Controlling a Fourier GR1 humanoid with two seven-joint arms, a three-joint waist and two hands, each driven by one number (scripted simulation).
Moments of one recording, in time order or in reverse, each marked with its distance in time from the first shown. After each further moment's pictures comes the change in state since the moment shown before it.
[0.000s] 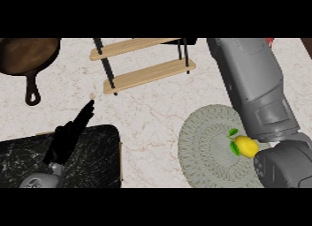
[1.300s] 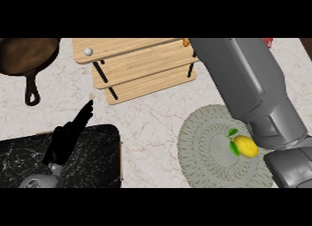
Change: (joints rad) left arm 0.004 0.007 -0.006 -0.007 0.008 0.011 0.003; right arm 0.044 -0.048 0.511 -0.209 0.540 0.460 0.391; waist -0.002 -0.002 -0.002
